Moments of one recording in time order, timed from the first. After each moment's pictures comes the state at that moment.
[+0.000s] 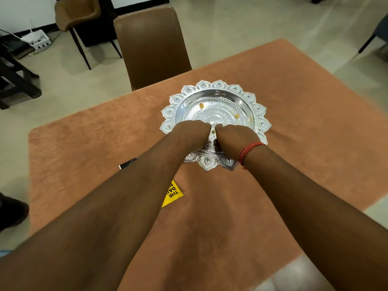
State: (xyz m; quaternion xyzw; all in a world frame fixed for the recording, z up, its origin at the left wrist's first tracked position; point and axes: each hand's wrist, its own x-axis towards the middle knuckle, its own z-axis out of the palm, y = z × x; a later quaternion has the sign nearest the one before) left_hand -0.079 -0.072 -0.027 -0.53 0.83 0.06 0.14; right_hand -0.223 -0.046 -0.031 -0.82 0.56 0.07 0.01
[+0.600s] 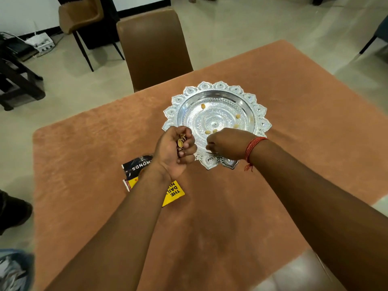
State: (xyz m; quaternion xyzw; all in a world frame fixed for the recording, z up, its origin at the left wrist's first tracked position) left_hand -0.038 -0.002 -0.017 -0.39 0.18 0.79 -0.44; right_hand -0.216 -0.048 -0.019 -0.86 0.46 0.11 0.18
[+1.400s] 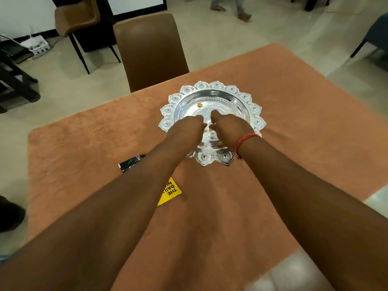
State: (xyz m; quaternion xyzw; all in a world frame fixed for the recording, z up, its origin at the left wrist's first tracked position) left_hand -0.071 -0.054 -0.024 -0.62 0.77 0.14 -0.06; right_hand -0.227 -0.064 -0.035 -0.79 0.59 -0.05 0.13
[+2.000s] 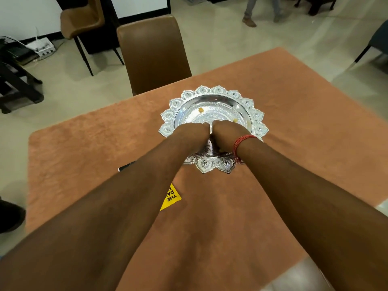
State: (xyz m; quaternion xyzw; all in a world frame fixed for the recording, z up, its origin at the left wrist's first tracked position) left_hand -0.080 -0.077 -0.036 -0.55 0.83 0.06 0.11; right_hand -0.218 -0.082 -0.043 -0.79 0.59 0.05 0.12
